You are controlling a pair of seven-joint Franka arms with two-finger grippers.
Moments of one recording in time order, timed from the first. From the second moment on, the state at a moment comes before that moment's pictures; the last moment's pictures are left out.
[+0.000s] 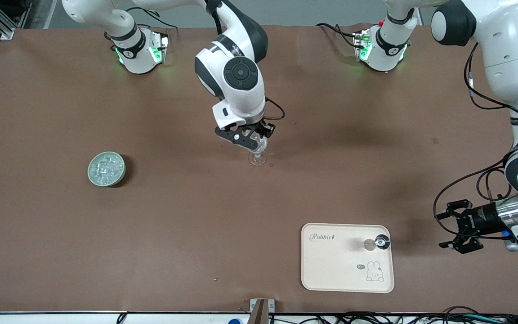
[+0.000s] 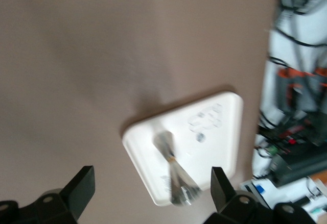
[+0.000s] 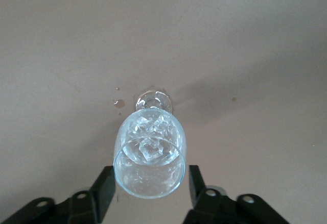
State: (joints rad) left arm -0.05 0.77 0.32 -1.26 -0.91 1.94 -0.68; right arm 0.86 0.51 -0.09 -1.44 0.15 1.90 1.14
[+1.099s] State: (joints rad) left arm -0.05 0.06 -0.01 -1.52 -0.07 1.72 -0.06; right arm 0.32 0.13 -0.18 -1.42 -0.13 1.61 0.42
